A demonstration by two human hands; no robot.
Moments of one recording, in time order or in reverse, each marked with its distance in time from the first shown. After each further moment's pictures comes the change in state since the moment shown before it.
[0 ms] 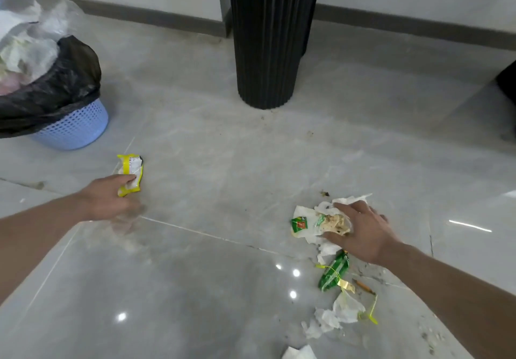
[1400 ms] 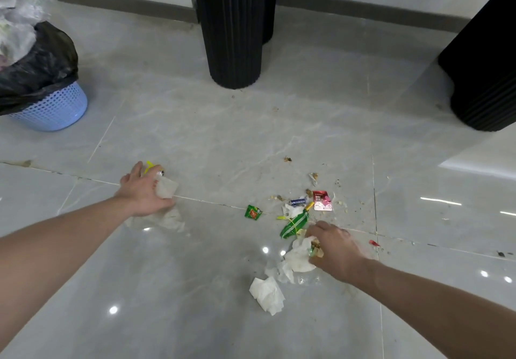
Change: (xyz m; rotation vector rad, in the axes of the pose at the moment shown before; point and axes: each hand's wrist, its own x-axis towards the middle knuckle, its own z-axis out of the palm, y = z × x) left_hand -0.055 0.072 0.098 0.157 0.148 0.147; right_hand -0.127 0.026 0.055 -0.002 -0.055 -0.179
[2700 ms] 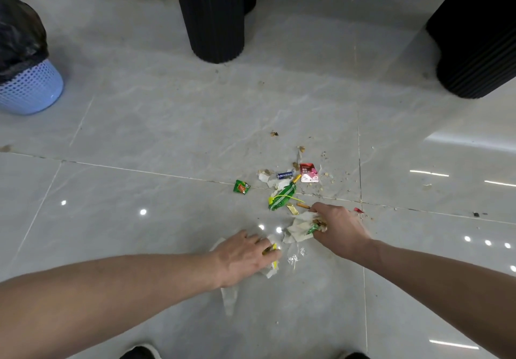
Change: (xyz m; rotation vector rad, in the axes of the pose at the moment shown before) left_hand -0.169 0.168 0.126 0.631 -0.226 1.139; right_hand -0.041 0.018 -0.003 0.193 0.059 0.136
